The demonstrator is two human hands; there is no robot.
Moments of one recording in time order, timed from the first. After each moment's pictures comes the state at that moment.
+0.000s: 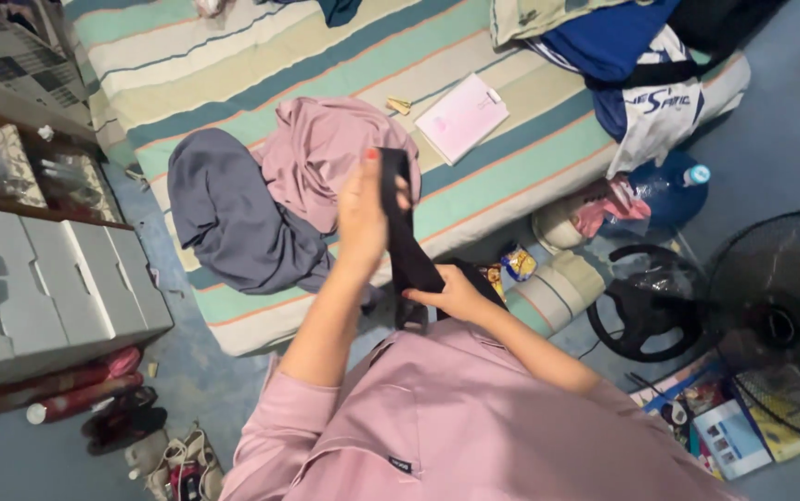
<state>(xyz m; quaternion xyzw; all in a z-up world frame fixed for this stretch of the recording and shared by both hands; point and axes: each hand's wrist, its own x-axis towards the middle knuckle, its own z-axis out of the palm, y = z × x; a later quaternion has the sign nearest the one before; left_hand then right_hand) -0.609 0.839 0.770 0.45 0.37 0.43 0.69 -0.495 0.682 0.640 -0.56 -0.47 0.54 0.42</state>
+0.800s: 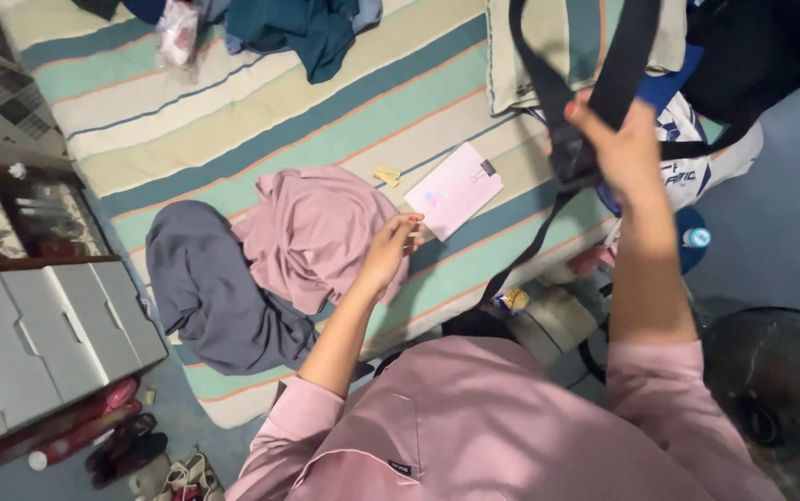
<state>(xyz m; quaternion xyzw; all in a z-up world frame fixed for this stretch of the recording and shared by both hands) -0.485 1.002 0.626 0.43 0.42 0.20 0.78 -0.147 0.951 0.793 -0.64 -0.34 0.36 0.59</state>
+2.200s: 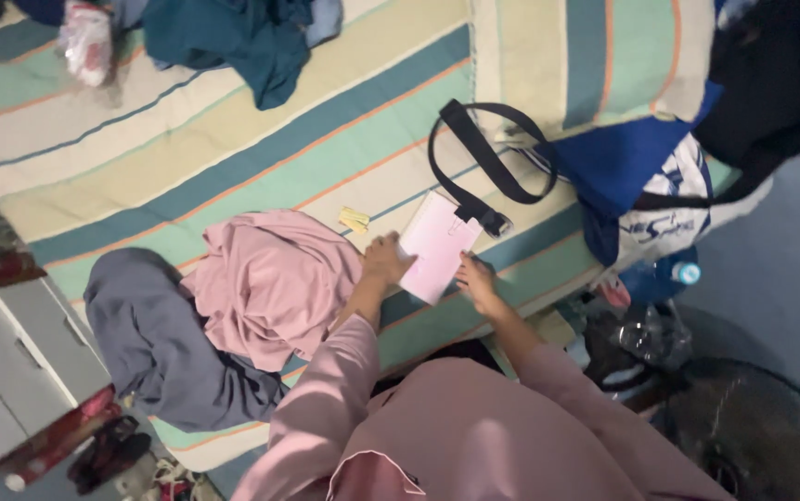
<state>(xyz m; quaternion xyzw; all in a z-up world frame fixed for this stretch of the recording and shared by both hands) -0.372 1.088 0.403 0.69 0.55 -0.23 0.42 -0.196 0.936 0.393 -0.69 0.06 0.59 0.40</state>
